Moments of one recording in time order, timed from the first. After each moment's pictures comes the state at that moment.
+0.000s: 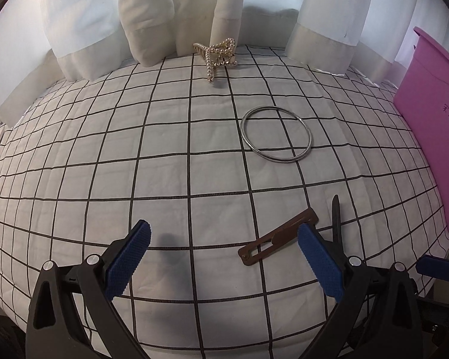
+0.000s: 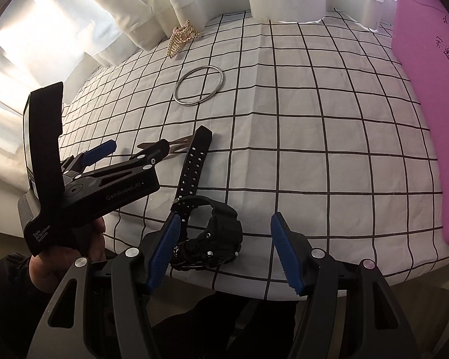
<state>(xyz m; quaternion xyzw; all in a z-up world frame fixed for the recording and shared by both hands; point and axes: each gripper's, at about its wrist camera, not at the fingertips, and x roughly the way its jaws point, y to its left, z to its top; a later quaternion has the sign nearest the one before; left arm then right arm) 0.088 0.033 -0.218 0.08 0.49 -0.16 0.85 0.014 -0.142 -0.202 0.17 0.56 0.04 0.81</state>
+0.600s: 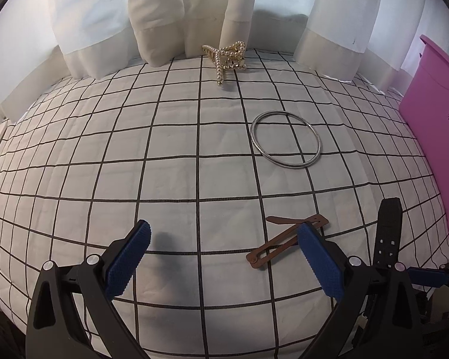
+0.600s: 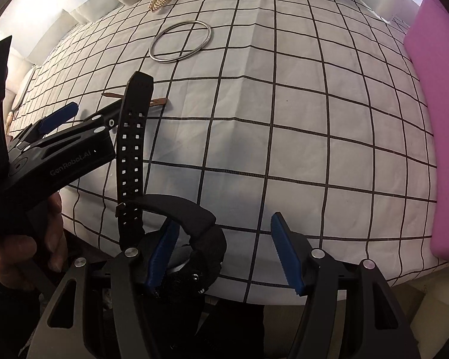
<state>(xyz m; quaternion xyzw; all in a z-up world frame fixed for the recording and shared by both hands) 0.090 0.038 -0.219 0.07 0.48 -0.15 0.86 0.034 -0.128 -0.234 0.09 0.63 0.01 0.77</state>
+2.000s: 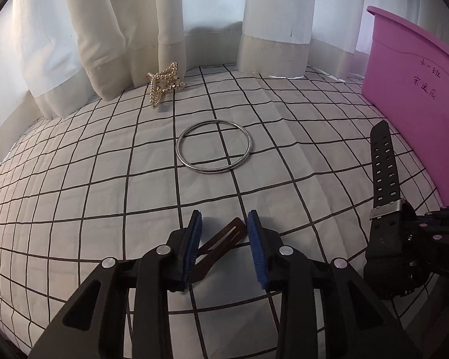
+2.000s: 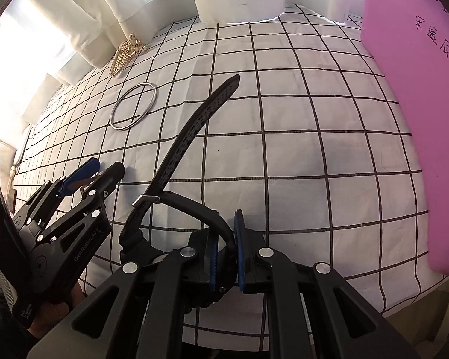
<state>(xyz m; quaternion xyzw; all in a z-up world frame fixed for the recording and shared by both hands) 0.056 -0.018 -0.224 0.11 0.41 -0.21 0.88 0.027 -0.182 -0.233 0.17 0.55 -0.03 0.82</state>
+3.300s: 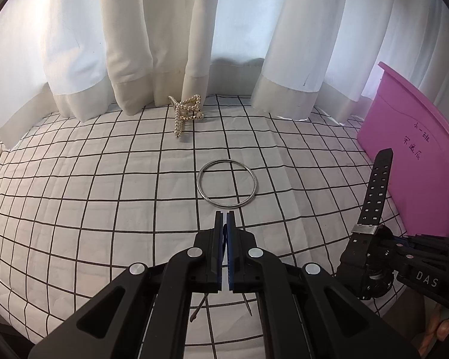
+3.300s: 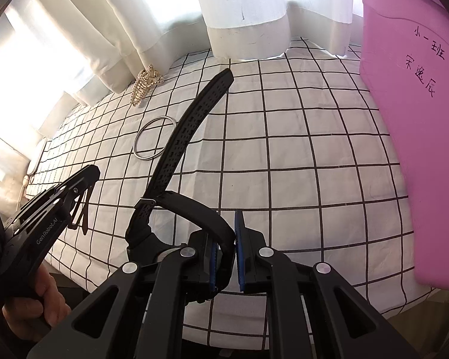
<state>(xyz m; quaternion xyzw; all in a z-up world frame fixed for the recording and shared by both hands) 0.064 0.006 -0.168 0.04 0.41 -0.20 0.89 0.019 -0.184 -0.194 0.17 0.49 -0.01 0.85</state>
